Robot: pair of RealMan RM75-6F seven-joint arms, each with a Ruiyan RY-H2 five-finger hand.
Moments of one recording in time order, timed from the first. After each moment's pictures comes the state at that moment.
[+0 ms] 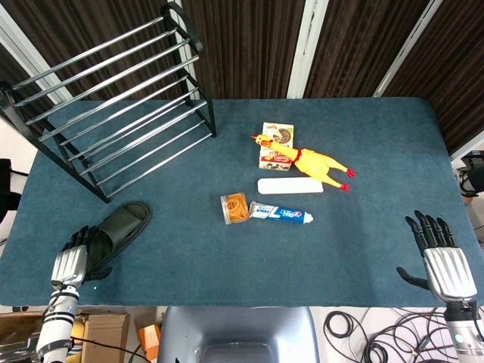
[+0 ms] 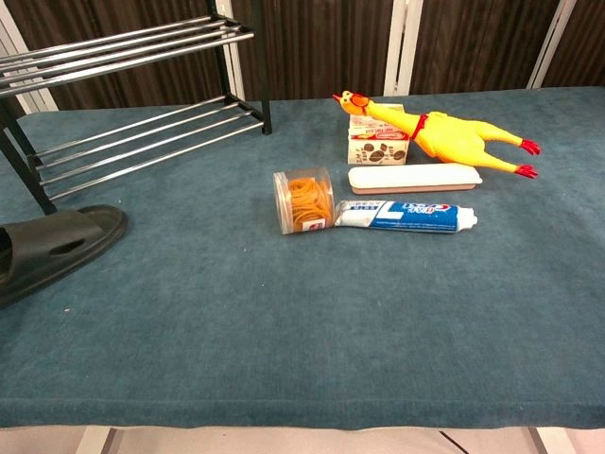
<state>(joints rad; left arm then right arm) -0.30 -1.39 -0.13 -1.65 0.90 1.19 0.40 0.08 -1.11 0.03 -1.62 -1.54 1.46 -0.10</state>
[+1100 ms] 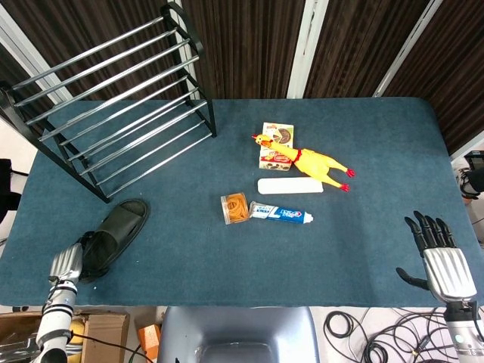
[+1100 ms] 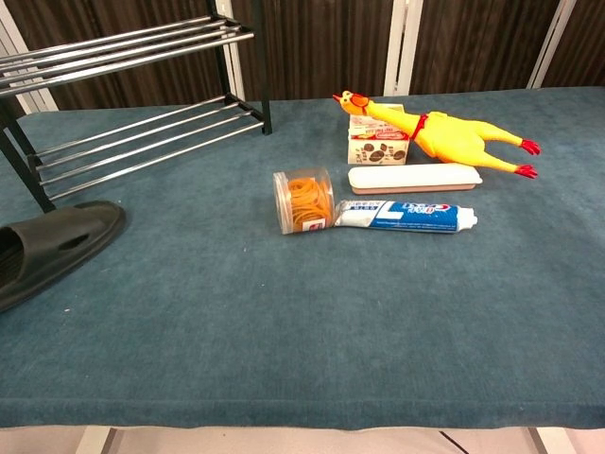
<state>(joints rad) -0.33 -1.39 -0.16 -1.60 0.79 1.10 0.28 0.08 -1.11 0.03 -1.63 -1.54 1.46 -0.09</state>
